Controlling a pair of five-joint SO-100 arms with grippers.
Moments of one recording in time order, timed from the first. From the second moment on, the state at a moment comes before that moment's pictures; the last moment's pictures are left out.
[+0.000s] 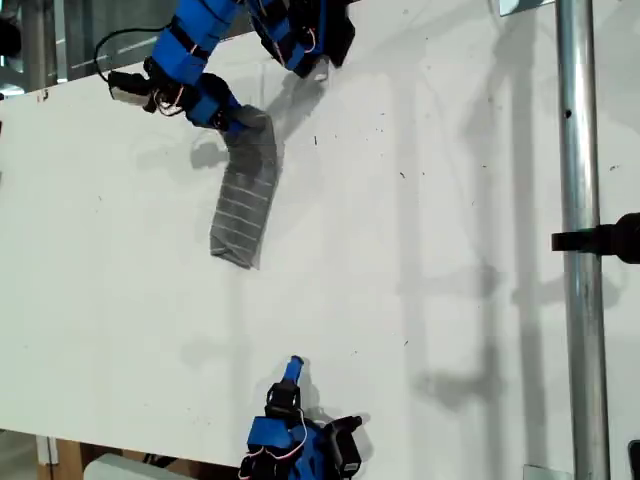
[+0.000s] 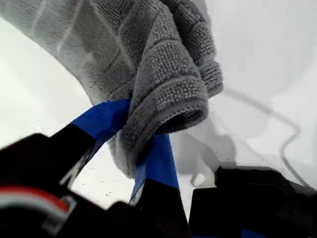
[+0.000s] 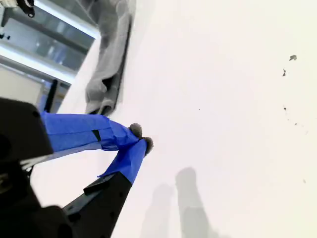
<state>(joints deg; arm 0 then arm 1) -14.9 198.8 178.4 66.2 -68.2 47.6 115.1 118.1 82.4 53.4</state>
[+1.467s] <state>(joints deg) -11.6 198.8 178.4 73.0 -87.4 34.8 136.0 130.8 58.7 59.1</state>
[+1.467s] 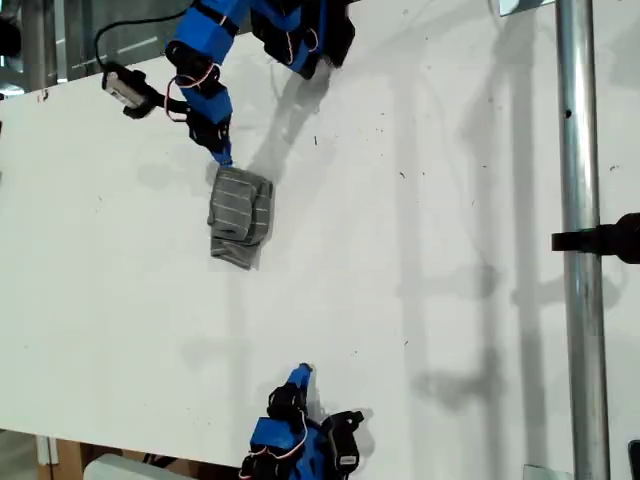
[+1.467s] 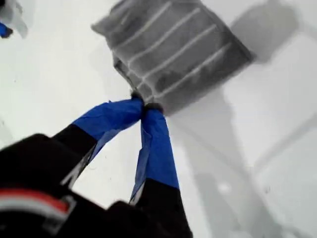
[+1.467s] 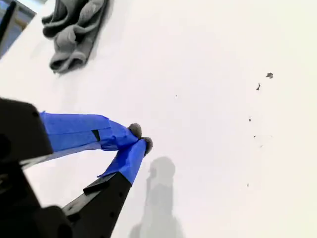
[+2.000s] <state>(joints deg) -1.2 198.8 178.4 74.4 -67.1 29.2 186.4 165.9 80.7 82.2</state>
